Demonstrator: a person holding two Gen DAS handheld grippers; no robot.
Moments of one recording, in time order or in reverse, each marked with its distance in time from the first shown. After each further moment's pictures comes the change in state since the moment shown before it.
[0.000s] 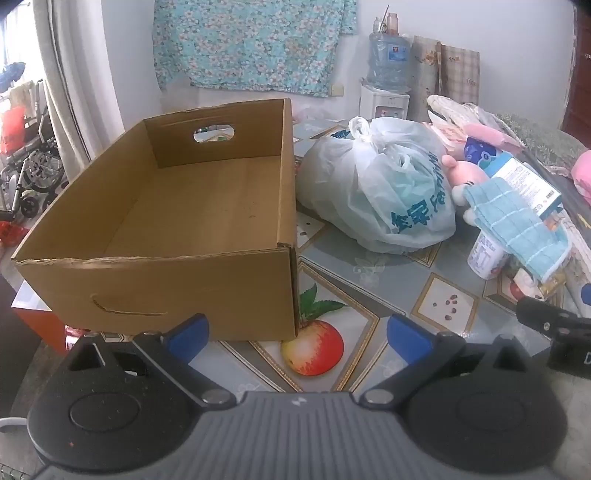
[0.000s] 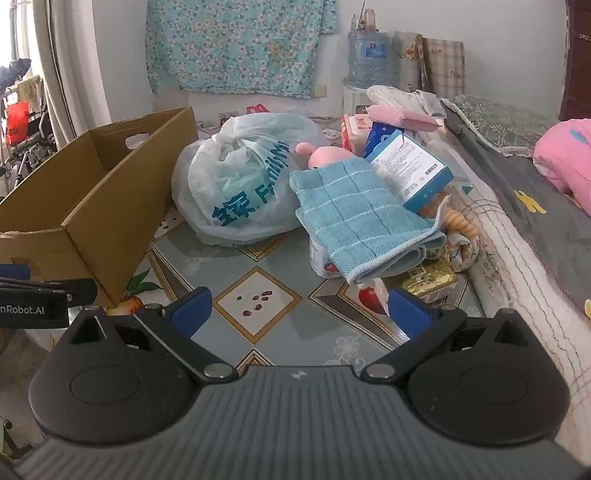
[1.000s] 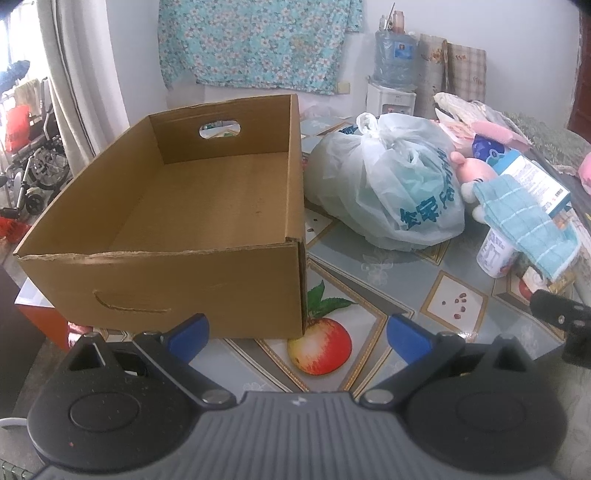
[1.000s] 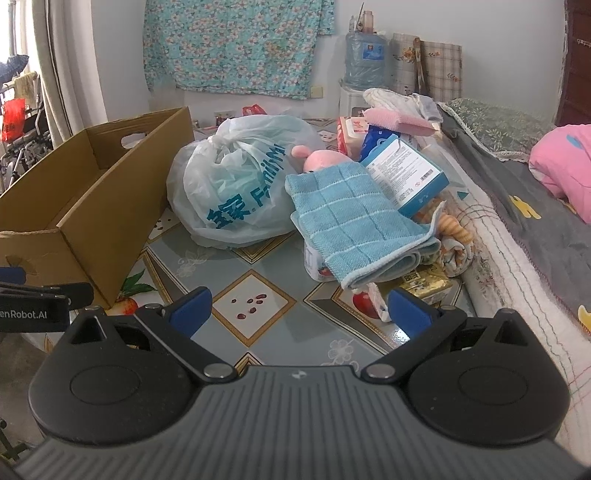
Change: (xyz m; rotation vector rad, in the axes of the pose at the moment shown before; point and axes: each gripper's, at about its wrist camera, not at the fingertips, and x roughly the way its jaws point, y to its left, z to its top) left arm 0.004 0.002 -0.001 -0.002 0.008 0.019; right arm -0.003 -0.001 0.004 -0.010 0.000 -0.018
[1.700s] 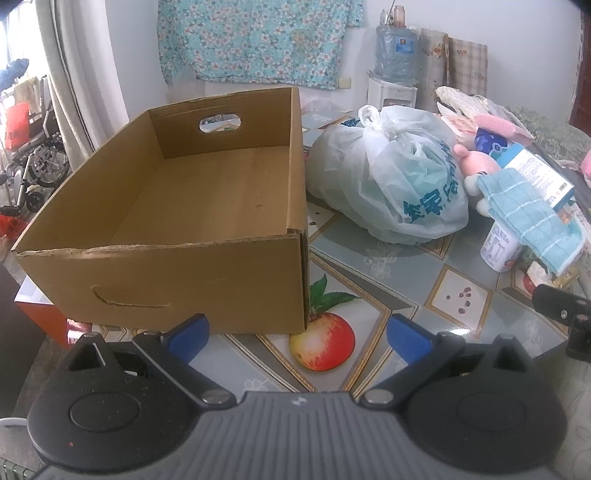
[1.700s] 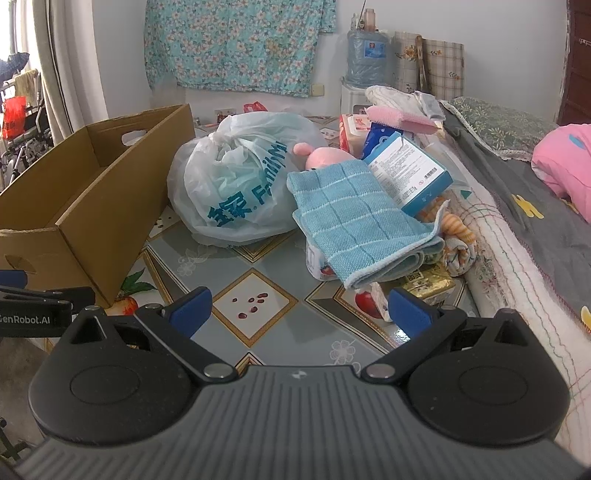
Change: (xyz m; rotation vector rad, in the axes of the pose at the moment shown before) left arm 0.004 0.001 -0.003 0.002 0.016 0.004; right arm 0.003 0.004 0.000 -0.005 0.008 0.002
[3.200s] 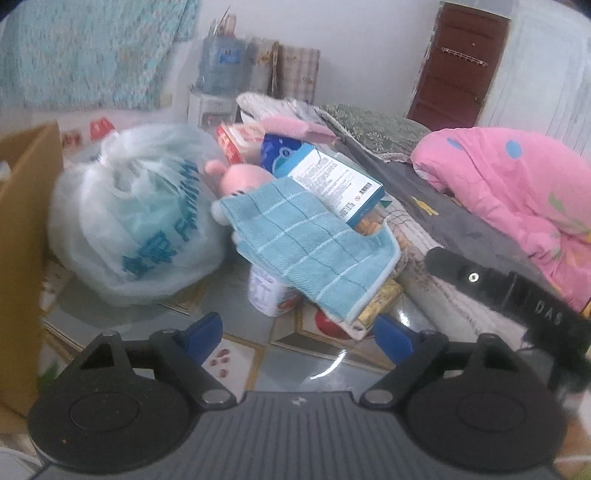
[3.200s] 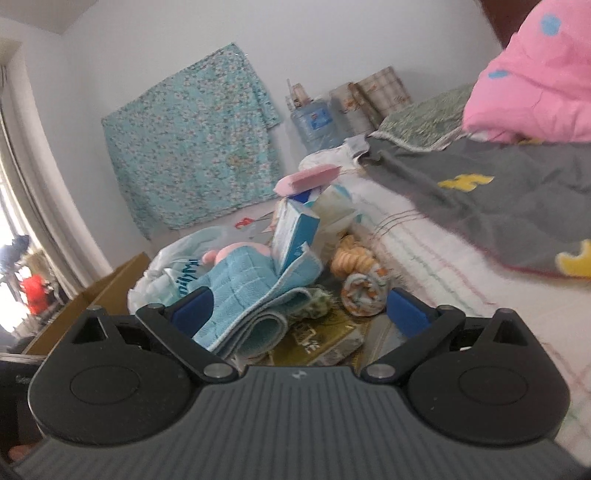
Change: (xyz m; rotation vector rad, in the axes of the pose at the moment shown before) left arm 0.035 -0.129 0.031 0.165 -0.044 -0.576; right arm 0.019 -0.164 -0.044 0.433 -0.346 0.160
